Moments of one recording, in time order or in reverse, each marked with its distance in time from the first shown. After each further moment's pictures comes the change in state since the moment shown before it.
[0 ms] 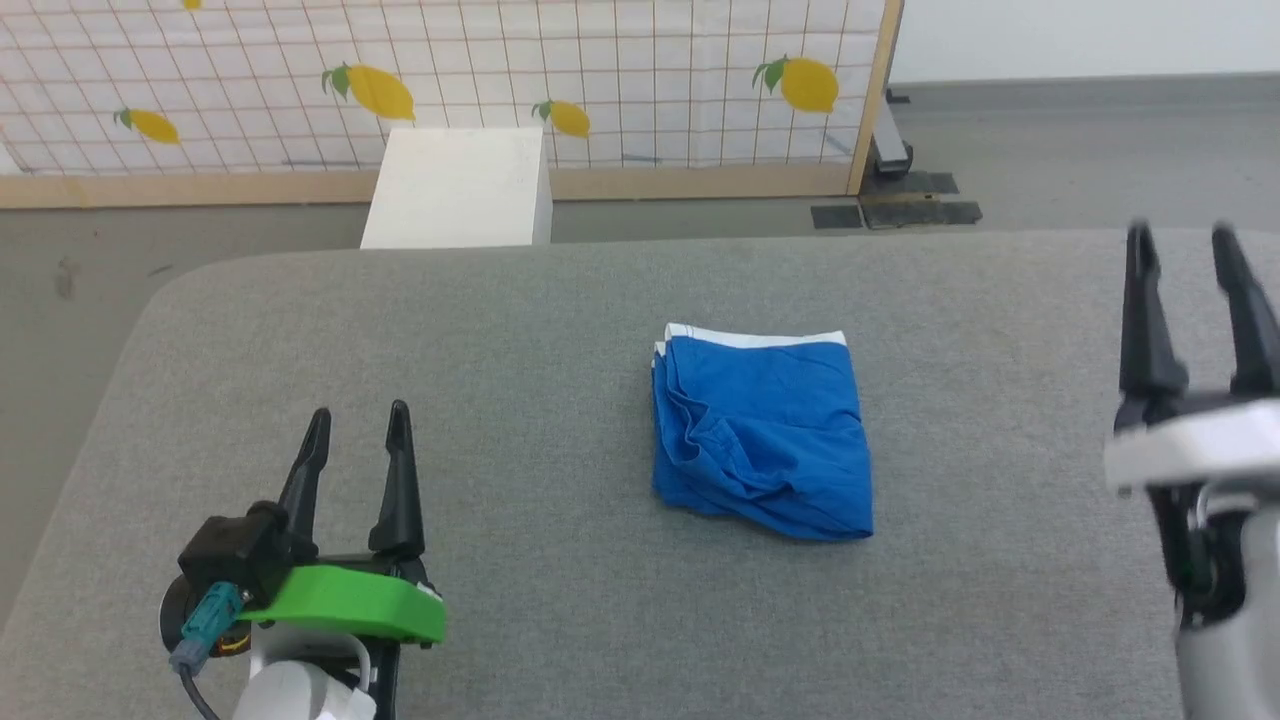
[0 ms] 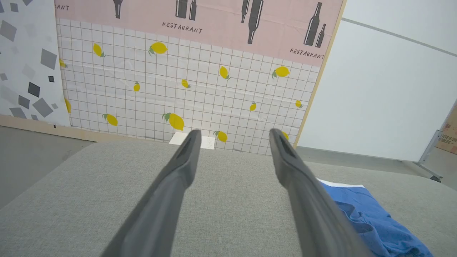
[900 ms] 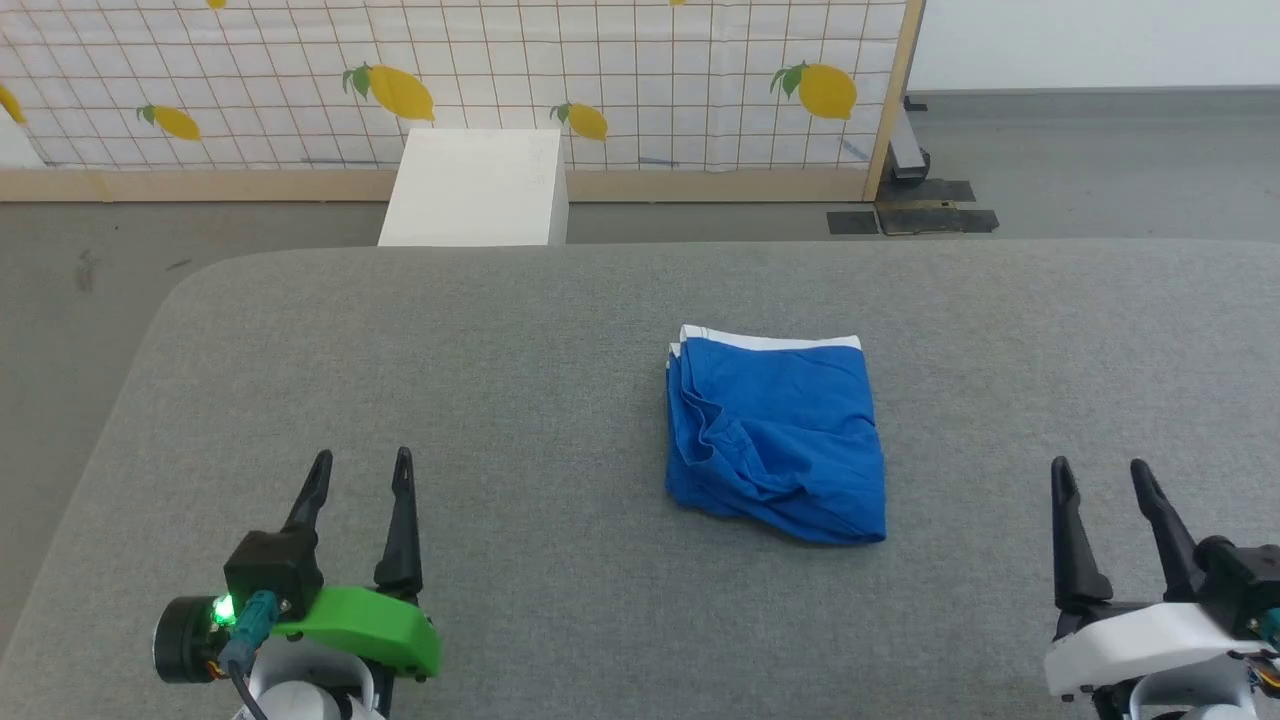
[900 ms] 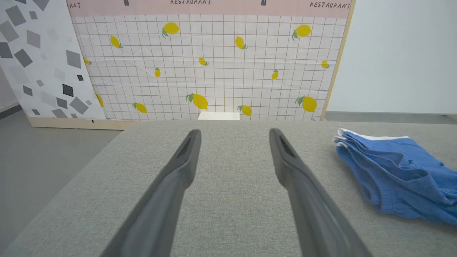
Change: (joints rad) left arm 0.009 0.058 -0.044 0.099 0.108 0.069 0.012; right arm 0.338 0.113 -0.024 -0.045 -0.145 0.000 0.004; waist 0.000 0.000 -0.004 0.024
